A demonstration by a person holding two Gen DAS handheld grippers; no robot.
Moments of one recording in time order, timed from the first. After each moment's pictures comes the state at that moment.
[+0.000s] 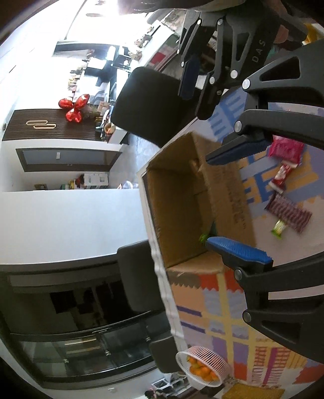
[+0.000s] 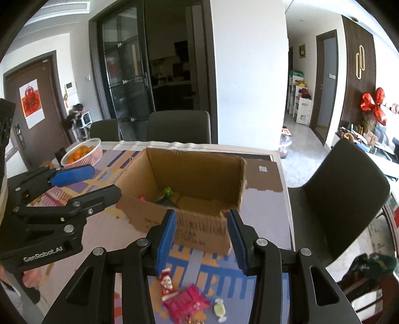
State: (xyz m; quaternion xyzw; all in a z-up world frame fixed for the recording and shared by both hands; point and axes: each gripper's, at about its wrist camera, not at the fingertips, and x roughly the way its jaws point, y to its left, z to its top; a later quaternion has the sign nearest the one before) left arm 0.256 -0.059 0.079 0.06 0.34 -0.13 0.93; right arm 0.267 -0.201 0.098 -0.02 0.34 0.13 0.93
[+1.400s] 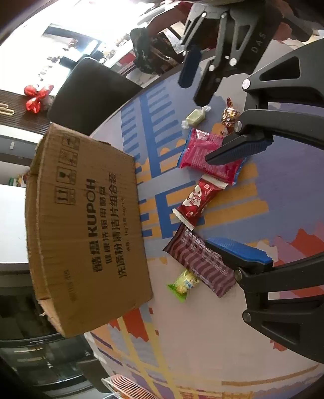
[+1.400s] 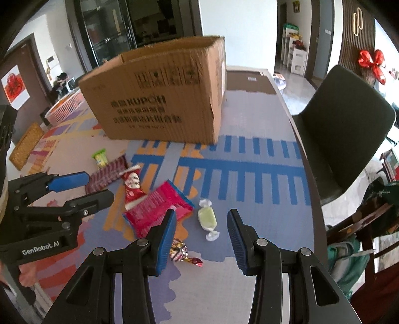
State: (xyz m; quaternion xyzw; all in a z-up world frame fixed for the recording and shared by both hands) left arm 0.235 -0.079 -0.076 0.02 0.49 -0.13 0.86; right arm 0.219 -0.234 -0.045 -0.01 0.48 0.11 0.87
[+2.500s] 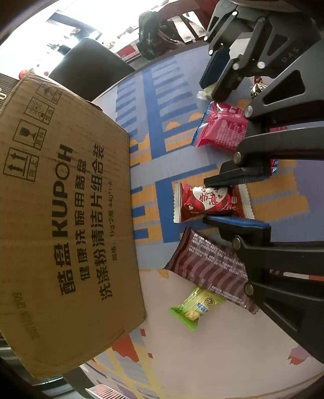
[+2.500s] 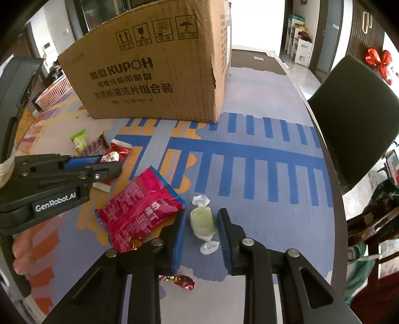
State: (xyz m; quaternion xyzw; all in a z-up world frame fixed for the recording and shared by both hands) left arm 0.286 -0.087 -0.118 0.00 0.54 -0.12 0.83; right arm 0.247 -0.222 -0.088 -0.03 0.51 0.10 0.85
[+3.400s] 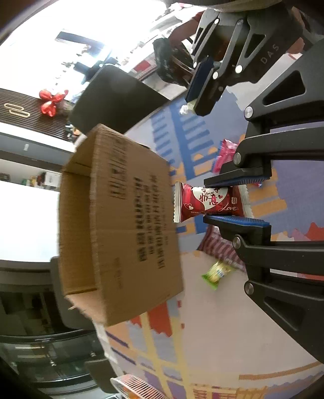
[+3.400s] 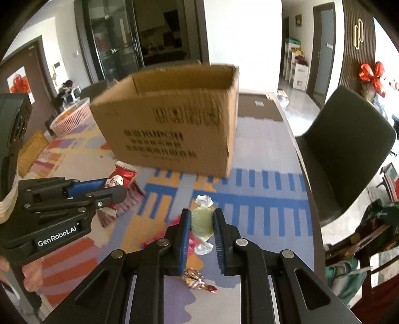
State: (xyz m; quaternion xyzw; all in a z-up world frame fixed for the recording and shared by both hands) left arm 0.243 -0.057 -0.020 -0.01 0.45 -0.15 0.88; right arm 0.231 -0.211 -0.005 -0.01 0.43 0.12 0.90
